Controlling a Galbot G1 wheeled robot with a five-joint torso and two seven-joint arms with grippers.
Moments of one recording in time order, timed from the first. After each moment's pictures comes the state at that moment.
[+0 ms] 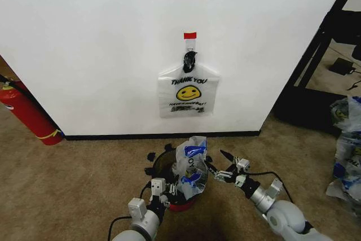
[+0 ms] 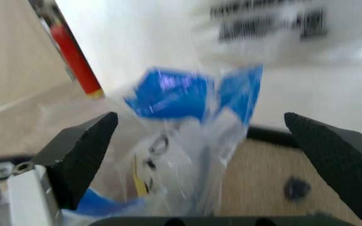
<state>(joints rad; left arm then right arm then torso) 1.53 -1.18 -0.09 -2.07 -0.57 0.18 -0.18 -1.32 0.92 0.22 1.75 0.73 0.11 -0.40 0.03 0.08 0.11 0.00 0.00</state>
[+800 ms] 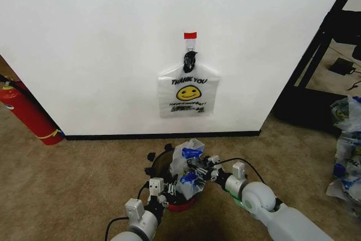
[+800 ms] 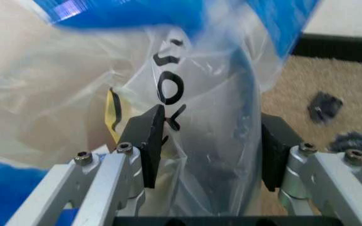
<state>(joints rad) 1.57 -1.18 -0.12 -2.12 -0.57 0.19 -0.19 -1.07 0.96 -0.02 1.72 0.74 -0.34 -0.13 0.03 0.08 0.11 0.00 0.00</state>
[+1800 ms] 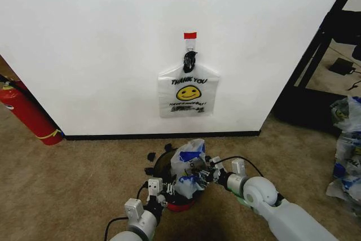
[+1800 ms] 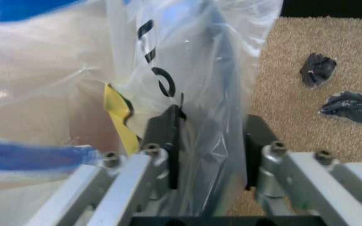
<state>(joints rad) 1.56 -1.18 -0.12 -2.10 -0.58 0.19 -0.19 -1.07 0.99 0.02 1.71 0.78 -0.50 -0.12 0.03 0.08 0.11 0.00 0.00</state>
